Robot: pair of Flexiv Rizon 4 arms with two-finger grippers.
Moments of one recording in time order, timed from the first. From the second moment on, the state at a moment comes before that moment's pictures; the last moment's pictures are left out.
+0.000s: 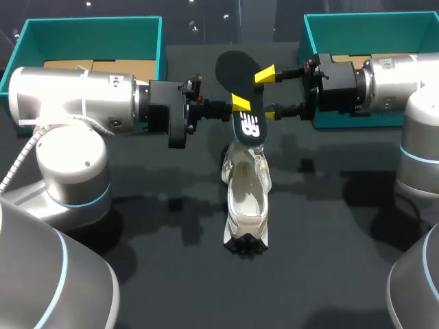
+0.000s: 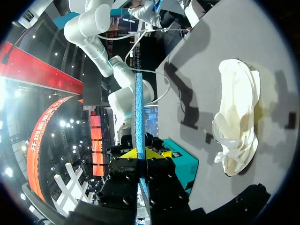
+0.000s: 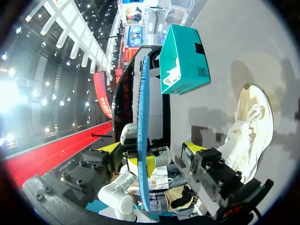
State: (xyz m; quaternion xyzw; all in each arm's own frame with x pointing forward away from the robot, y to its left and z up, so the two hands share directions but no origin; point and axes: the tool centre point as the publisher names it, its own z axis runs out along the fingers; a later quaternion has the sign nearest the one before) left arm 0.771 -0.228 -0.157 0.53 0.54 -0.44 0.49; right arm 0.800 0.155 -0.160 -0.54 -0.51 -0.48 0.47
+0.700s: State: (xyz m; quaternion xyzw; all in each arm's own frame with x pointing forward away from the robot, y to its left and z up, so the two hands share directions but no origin) left arm 0.769 -0.233 -0.163 0.54 0.54 -0.44 0.48; right arm 0.798 0.162 -0.160 -0.53 -0.51 -0.47 0.48
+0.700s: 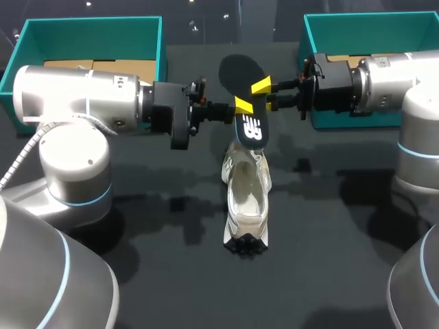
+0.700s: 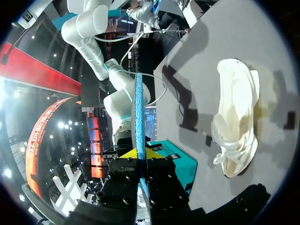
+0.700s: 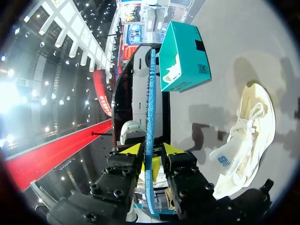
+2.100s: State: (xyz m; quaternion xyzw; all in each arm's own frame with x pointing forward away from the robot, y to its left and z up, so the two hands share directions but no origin) left arm 0.794 -0.165 -0.144 0.51 0.62 -0.40 0.44; right arm 0.788 0.159 -0.174 -0.52 -0.53 -0.46 0.50
